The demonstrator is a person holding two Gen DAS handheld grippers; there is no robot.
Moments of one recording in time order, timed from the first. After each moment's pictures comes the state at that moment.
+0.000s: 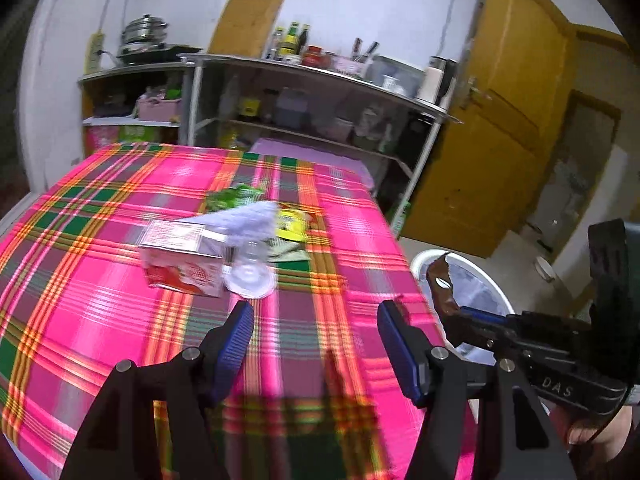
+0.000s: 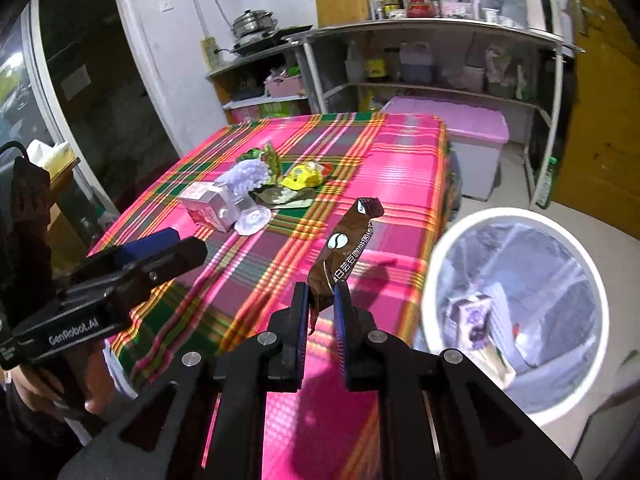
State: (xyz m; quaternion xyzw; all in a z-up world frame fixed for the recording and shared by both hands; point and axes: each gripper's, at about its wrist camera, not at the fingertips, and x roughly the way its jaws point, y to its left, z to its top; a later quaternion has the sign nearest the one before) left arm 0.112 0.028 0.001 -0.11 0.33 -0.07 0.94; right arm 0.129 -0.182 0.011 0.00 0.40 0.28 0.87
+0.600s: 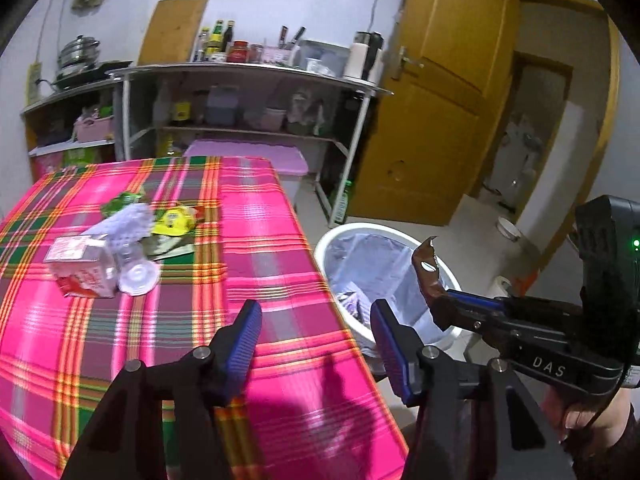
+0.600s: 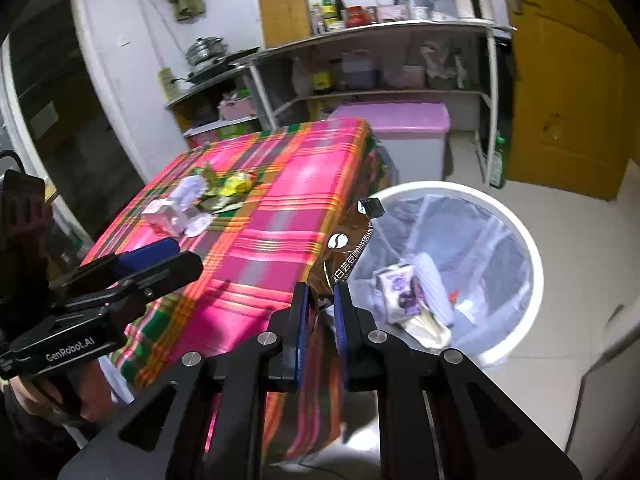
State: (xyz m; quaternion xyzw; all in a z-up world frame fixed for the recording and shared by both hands) left arm 0.104 -0.066 0.011 -0.06 0.33 -0.16 0.93; right arm 0.109 -0.267 0.011 0.05 0.39 0.21 0.89
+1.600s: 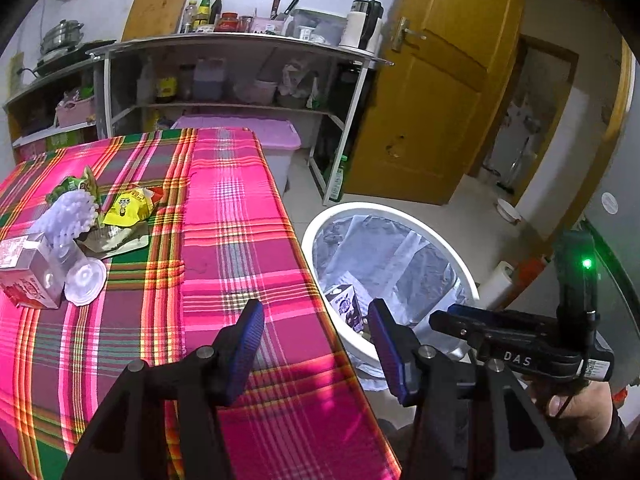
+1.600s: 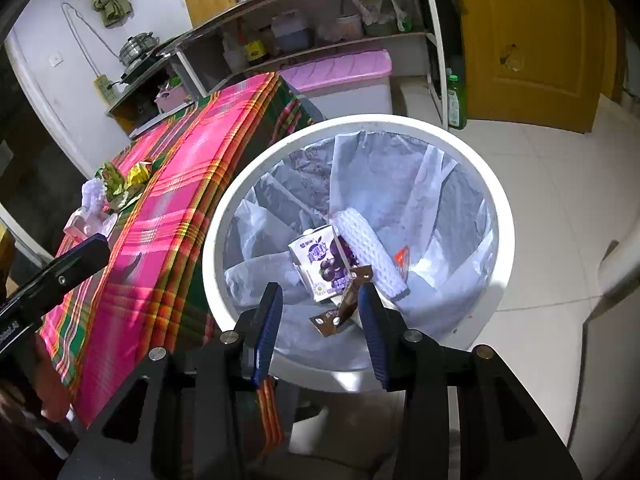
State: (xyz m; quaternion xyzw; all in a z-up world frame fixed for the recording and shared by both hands) left arm 0.156 -0.090 -0.021 -0.06 0.37 -0.16 0.91; right arm 0.160 -0.326 -0.055 0.10 0.46 0.14 0.87
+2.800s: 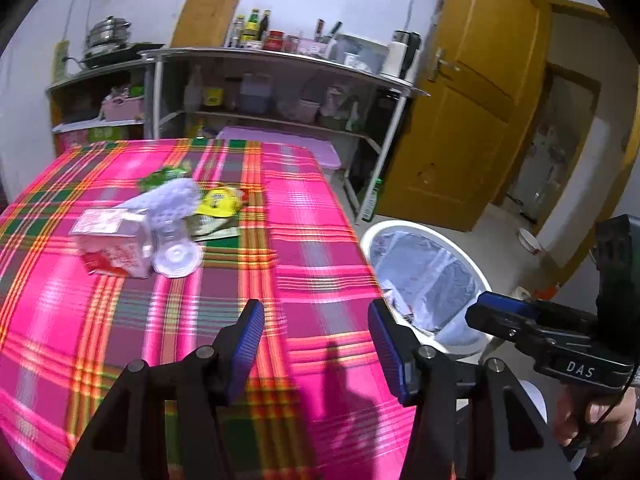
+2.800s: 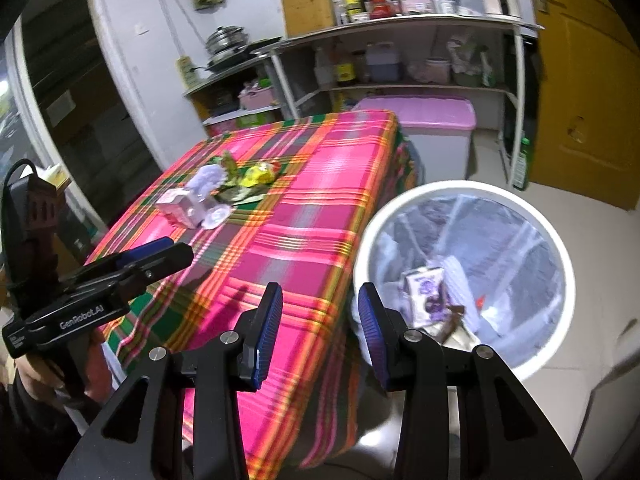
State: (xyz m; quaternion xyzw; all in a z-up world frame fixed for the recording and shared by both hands) left arm 0.109 -0.021 -0.006 -0.09 0.35 -0.10 0.93; right arm 0.121 -0.238 0.006 0.03 0.40 0.26 0.88
